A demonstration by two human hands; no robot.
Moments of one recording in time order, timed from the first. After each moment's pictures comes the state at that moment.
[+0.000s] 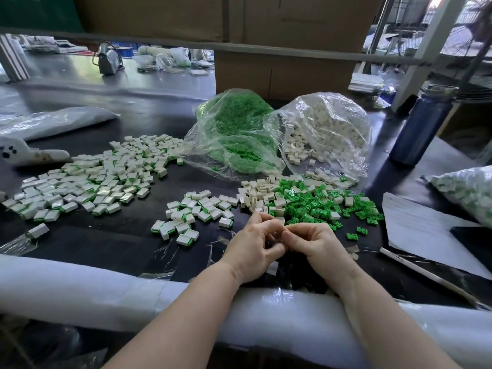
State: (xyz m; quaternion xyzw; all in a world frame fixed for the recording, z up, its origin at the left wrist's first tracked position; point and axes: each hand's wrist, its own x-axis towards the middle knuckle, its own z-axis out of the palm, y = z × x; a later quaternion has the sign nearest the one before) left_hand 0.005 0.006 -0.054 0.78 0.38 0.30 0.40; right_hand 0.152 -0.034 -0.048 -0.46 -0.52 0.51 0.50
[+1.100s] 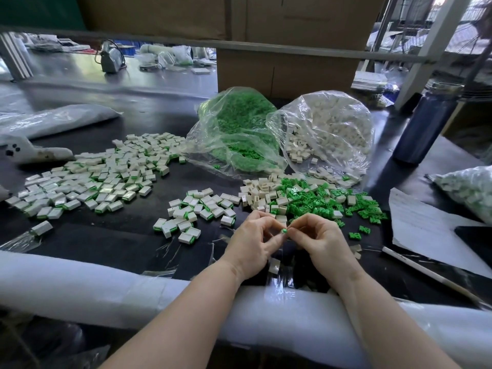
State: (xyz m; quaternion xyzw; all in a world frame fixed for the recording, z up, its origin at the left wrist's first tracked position) left_hand 0.006 0.005 -0.051 0.76 0.41 0.33 0.39; right_hand 0.153 -0.032 -0.048 -0.57 -0.55 0.35 0.50
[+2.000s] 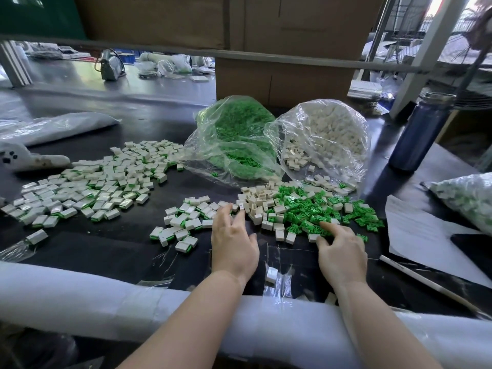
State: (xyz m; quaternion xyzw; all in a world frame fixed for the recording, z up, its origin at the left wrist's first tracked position) left_hand 0.005 0.011 -0.056 0.71 0.61 0.29 0.18; right_hand 0.168 -0.031 -0.054 -0.82 -0.44 0.09 0.34
